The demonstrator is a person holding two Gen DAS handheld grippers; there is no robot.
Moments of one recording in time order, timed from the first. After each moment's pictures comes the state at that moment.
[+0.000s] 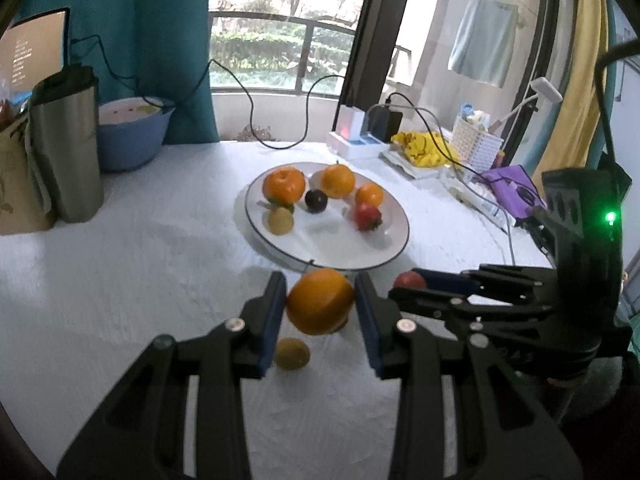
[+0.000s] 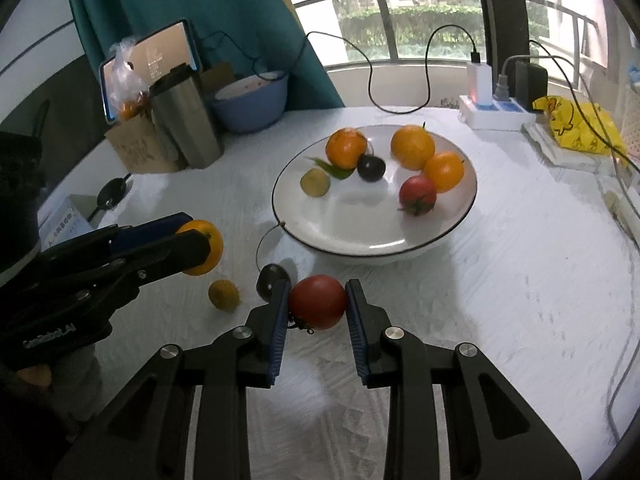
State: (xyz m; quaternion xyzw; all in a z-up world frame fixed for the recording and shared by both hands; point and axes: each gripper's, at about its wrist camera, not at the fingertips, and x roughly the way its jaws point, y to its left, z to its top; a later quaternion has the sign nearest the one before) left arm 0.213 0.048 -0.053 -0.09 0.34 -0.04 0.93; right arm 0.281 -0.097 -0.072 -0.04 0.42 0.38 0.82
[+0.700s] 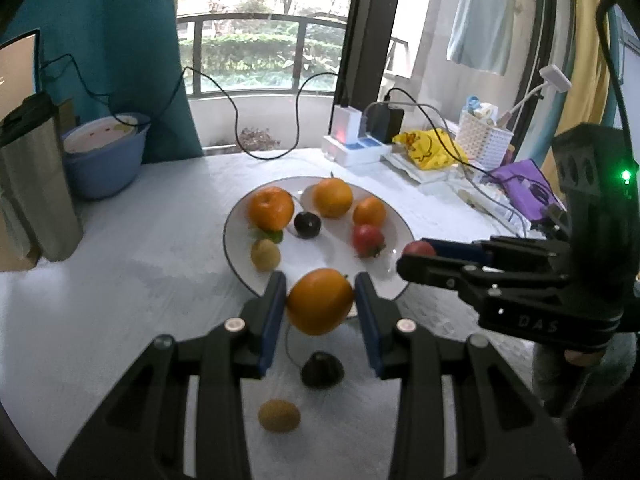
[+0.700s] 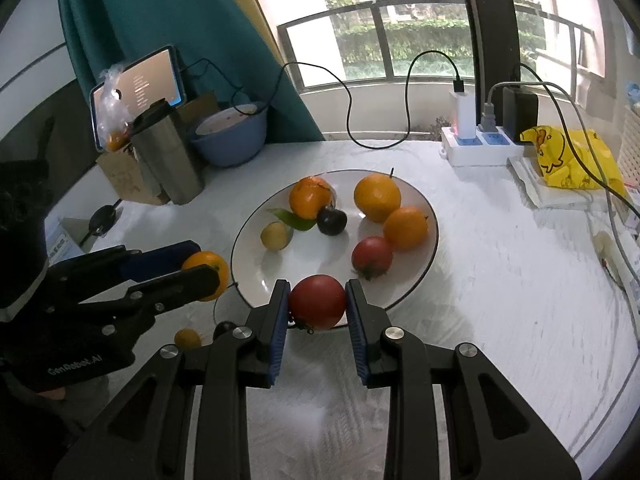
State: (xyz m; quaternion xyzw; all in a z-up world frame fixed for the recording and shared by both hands) left arm 0.260 0.034 -0.055 -0.06 0.35 -0.04 0.93; right arm 0.329 -0.111 -0.059 -0.03 0.40 0.38 0.84
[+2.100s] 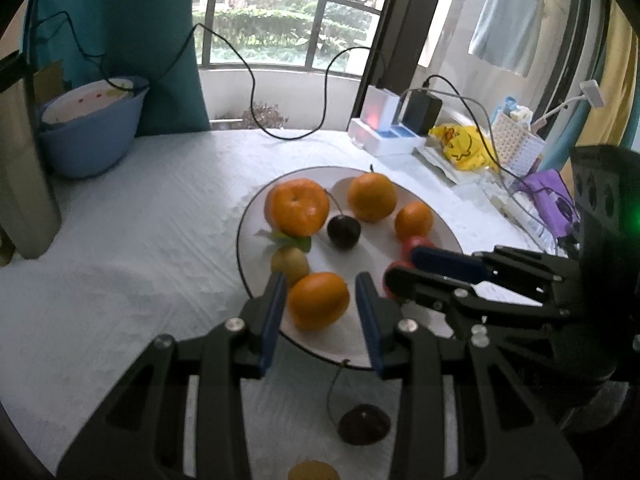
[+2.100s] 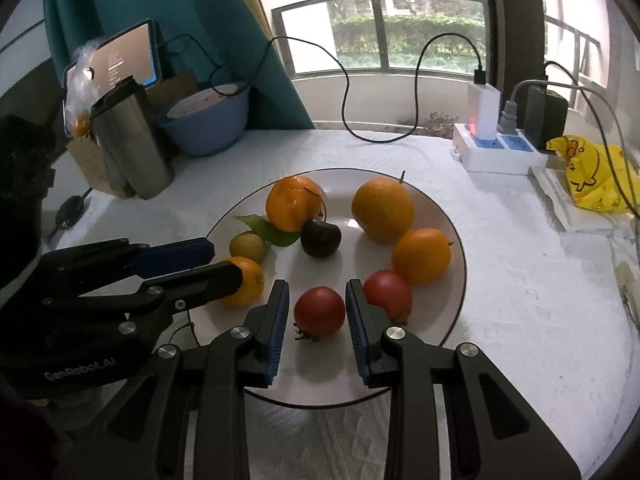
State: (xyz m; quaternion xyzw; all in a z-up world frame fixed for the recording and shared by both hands) left arm 0.308 0.060 -0.078 -0.10 0.38 -0.03 0.92; right arm 0.361 -0.069 -0.084 -0.07 0.41 0.35 0.84
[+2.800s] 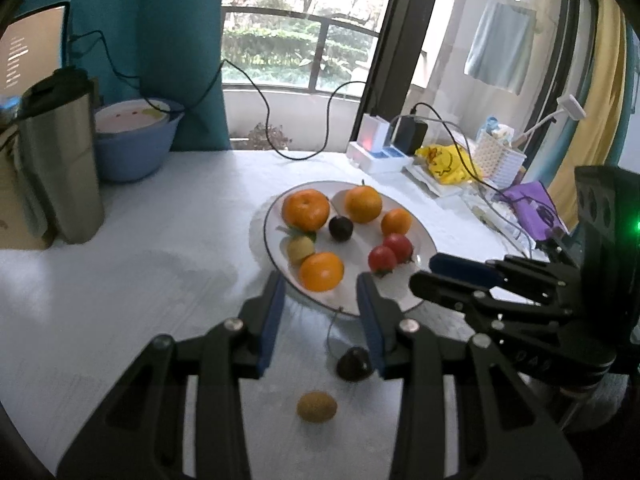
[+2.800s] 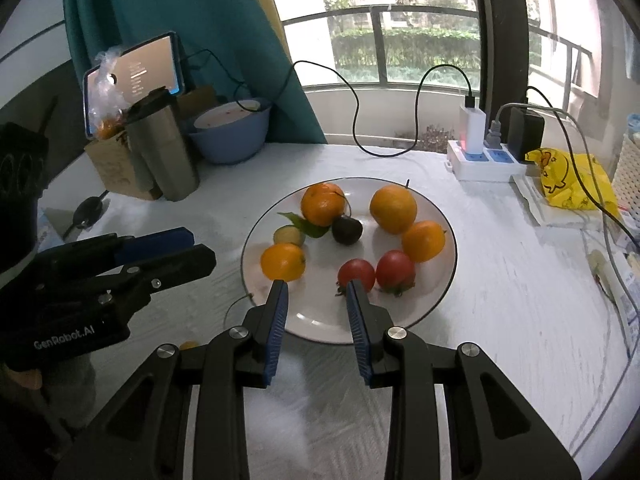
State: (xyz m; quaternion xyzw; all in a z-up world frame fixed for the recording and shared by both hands) left arm 0.247 0.067 -0.048 -0.11 0.35 -0.02 0.93; right arm 0.310 -0.081 -0.052 -0.07 0.39 0.35 0.85
